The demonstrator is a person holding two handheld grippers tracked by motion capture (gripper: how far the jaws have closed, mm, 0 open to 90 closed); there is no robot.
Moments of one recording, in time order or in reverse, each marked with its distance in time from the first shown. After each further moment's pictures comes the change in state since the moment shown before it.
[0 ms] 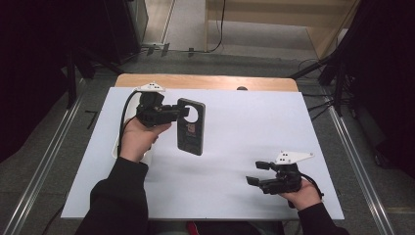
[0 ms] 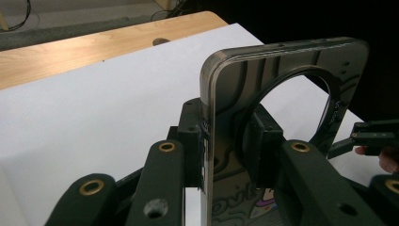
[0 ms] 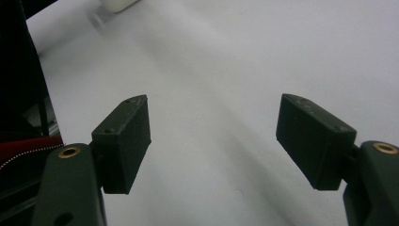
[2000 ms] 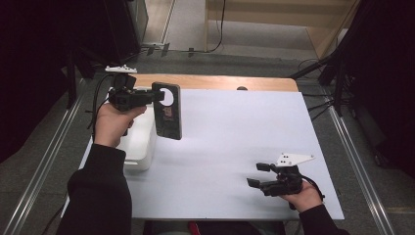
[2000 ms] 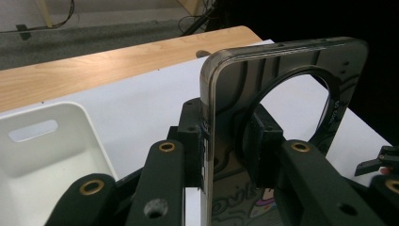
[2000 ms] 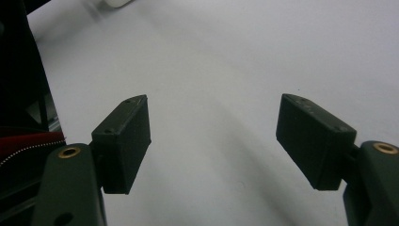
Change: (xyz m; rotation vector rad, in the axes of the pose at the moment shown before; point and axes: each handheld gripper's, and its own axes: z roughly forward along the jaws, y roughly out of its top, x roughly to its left) left arm 0.047 0.025 -0.044 -0.012 0.082 -0.064; right arm 0.001 -0.005 -0.001 0.002 0.002 -0.001
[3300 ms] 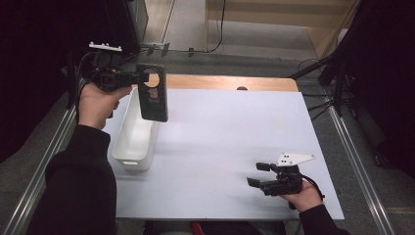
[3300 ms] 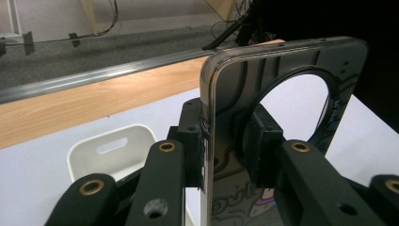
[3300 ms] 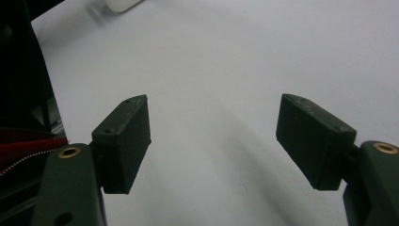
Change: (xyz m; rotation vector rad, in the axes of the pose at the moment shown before) left arm 0.023 0.041 -0.025 -0.003 0.136 0.004; right arm -0.001 0.000 -0.001 -0.012 0.010 0.006
